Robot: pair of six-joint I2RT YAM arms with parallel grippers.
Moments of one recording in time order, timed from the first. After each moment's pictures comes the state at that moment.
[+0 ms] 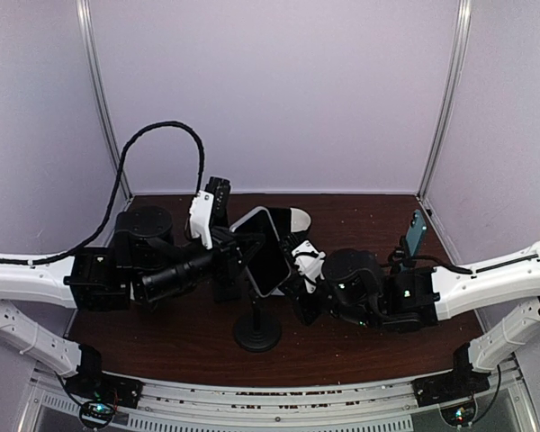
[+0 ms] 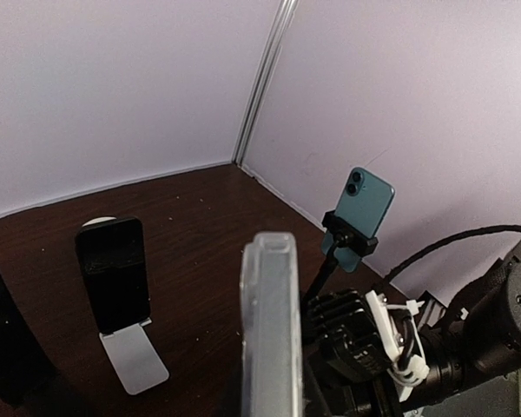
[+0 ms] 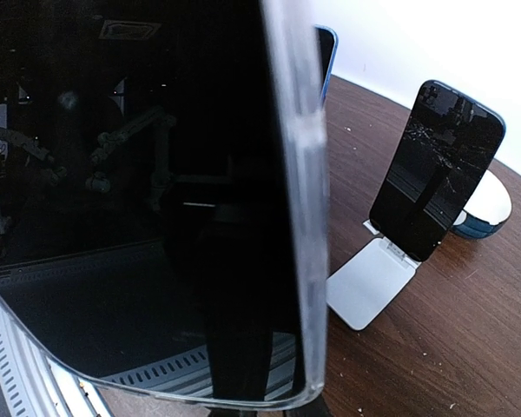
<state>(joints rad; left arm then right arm) -1.31 1.18 0.95 0.06 -0.38 -0.41 1.28 1.39 0.90 0.03 0.43 0.26</state>
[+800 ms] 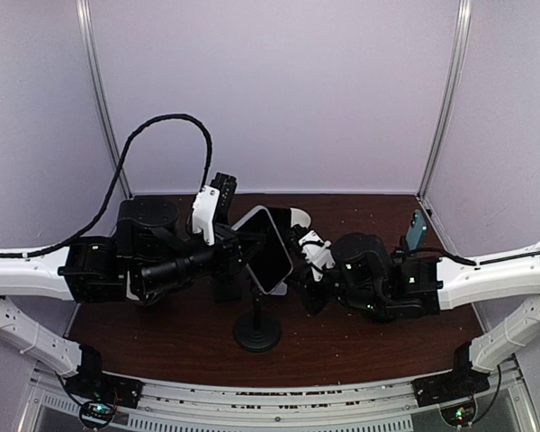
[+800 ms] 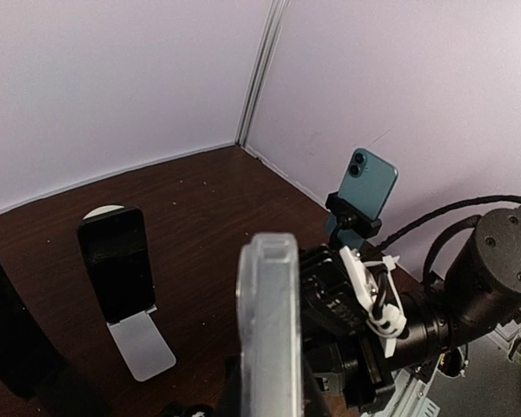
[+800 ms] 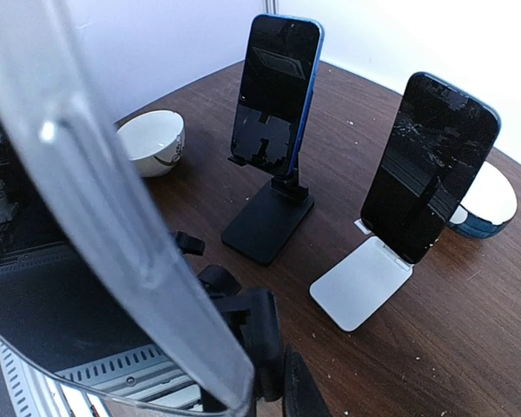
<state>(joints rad) -1.31 1.20 1.04 -0.10 -0.37 -0.40 1.19 1.37 0.89 0.01 0.31 0.23</state>
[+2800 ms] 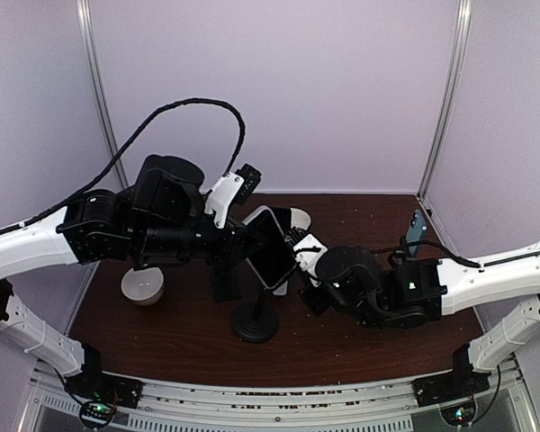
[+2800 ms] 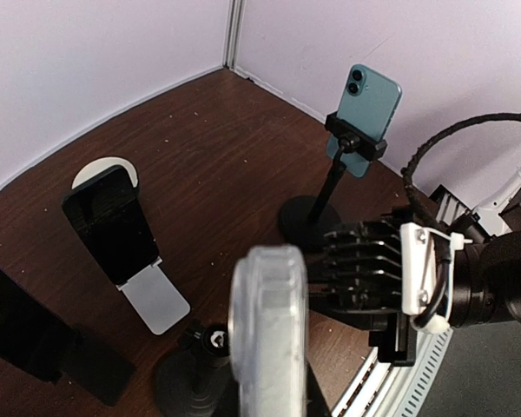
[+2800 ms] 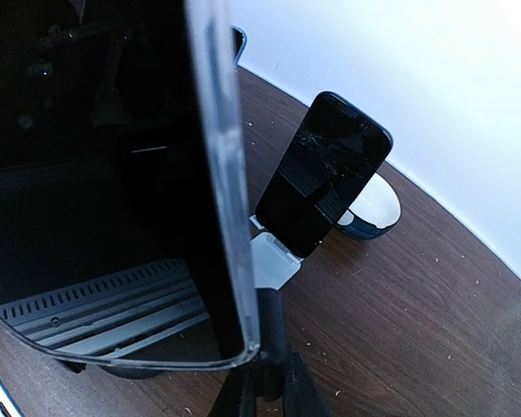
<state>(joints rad) -1.22 1.35 1.37 -0.56 -0.19 -0.32 1.31 1.38 1.00 -0.19 0.72 0.13</state>
